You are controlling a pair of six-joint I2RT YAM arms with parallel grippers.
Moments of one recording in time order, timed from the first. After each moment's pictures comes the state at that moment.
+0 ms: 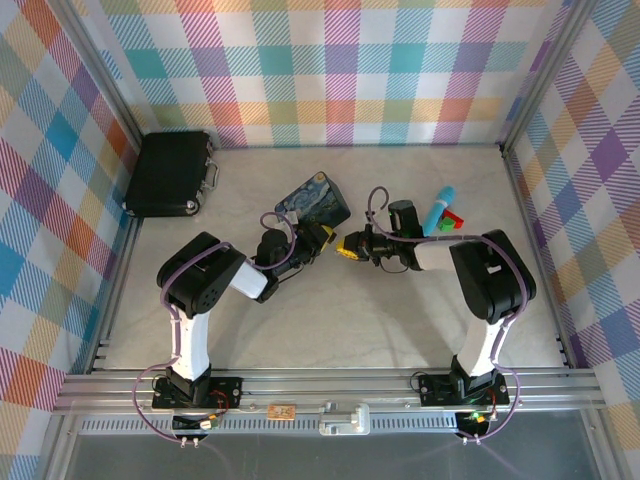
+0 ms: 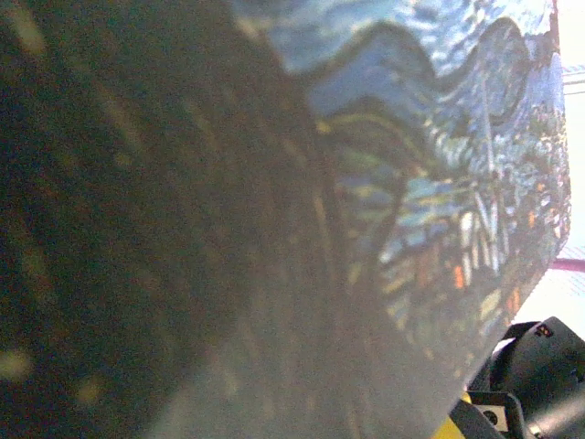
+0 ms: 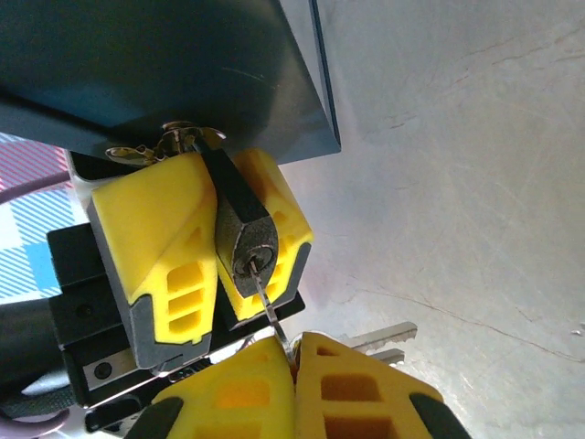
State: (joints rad) left arm -0.57 1.99 0.70 1.15 0.30 -1.36; right arm 0.39 1.82 0.86 0.31 -0.90 0.99
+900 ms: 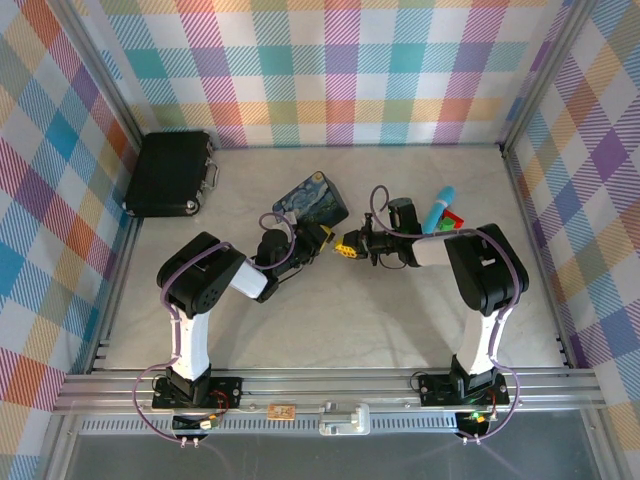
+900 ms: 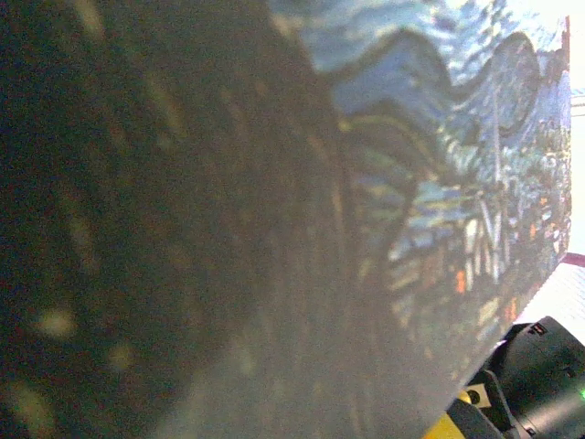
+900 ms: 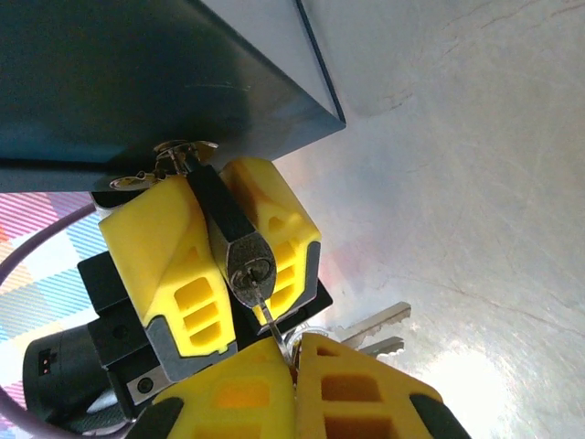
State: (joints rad) left arm -0.58 1.99 0.71 1.13 0.29 -1.38; right arm 0.37 1.89 0.89 0.36 -1.01 1.21
